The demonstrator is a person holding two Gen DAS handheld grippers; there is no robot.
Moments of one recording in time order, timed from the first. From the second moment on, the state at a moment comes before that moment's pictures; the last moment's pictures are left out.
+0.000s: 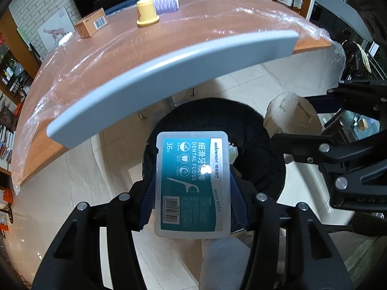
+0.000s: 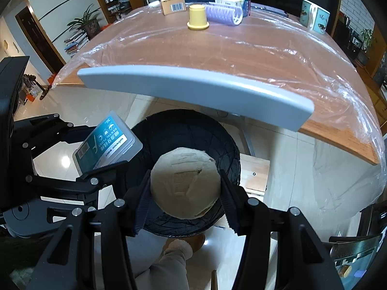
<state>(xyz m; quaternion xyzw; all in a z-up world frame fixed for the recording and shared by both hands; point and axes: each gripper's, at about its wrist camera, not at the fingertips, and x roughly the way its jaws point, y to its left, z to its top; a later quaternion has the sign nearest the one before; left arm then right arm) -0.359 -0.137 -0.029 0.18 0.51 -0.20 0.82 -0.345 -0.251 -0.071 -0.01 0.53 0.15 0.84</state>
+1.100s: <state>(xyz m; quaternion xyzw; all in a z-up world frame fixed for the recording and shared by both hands) -0.335 -0.149 -0.084 0.22 0.55 -0.18 0.78 -0.323 -0.250 -0.125 0.02 0.57 0.11 0.81</state>
